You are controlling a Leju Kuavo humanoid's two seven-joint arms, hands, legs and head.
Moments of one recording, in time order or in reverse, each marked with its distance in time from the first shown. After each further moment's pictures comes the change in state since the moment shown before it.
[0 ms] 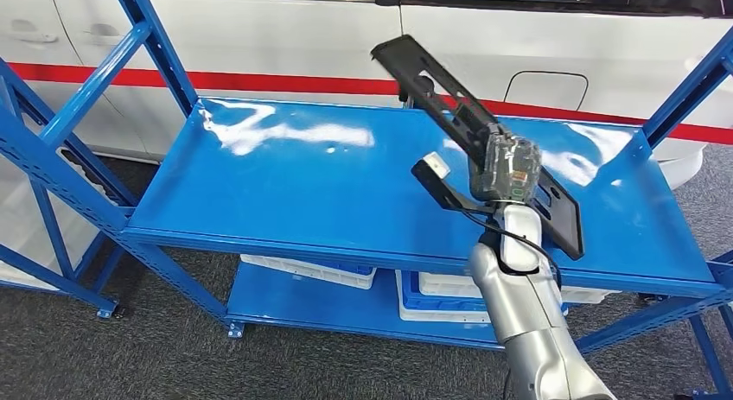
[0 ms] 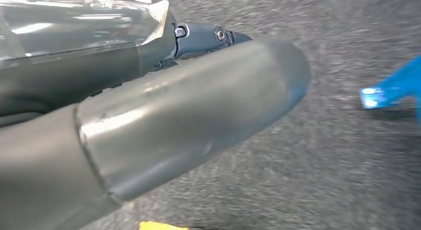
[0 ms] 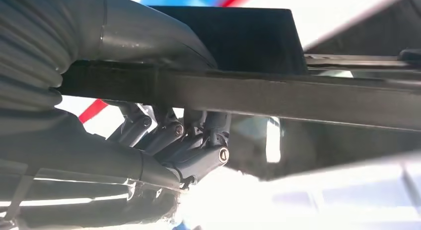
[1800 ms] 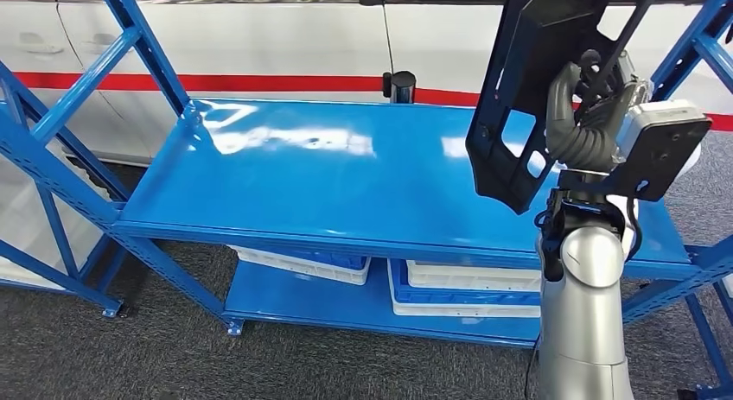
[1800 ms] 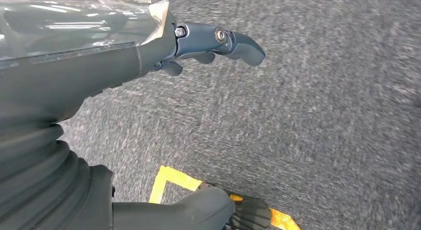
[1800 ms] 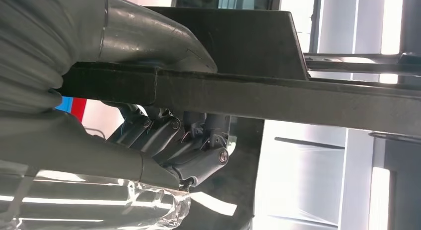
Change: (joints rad) left arm -0.047 -0.027 0.153 0.000 0.074 -0.061 0.177; right arm 0.038 -0.009 -0.070 -0.579 -1.113 0.362 -0.232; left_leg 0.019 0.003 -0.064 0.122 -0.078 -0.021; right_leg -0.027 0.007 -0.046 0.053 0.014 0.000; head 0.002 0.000
